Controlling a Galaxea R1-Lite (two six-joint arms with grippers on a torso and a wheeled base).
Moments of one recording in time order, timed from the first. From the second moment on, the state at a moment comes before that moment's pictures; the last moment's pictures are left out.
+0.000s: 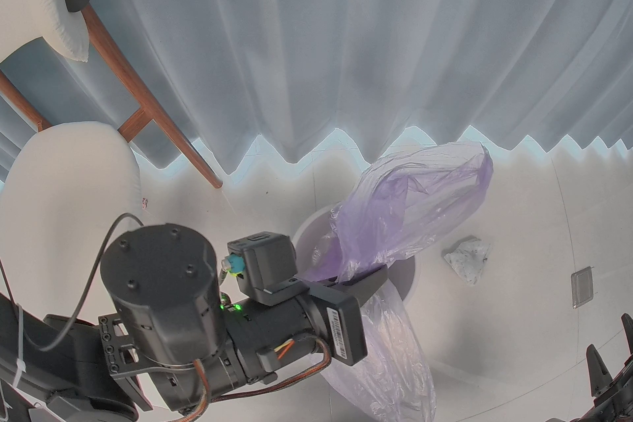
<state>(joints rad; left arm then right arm) -1.00 1.65 -0.61 -0.93 0.08 -0.49 0.00 0.02 -0.02 0.00 -0.01 0.03</state>
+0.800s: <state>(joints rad) -0.90 1.77 -0.74 -0.93 -0.07 -0.42 0.00 0.02 -0.02 0.00 -0.01 0.01</state>
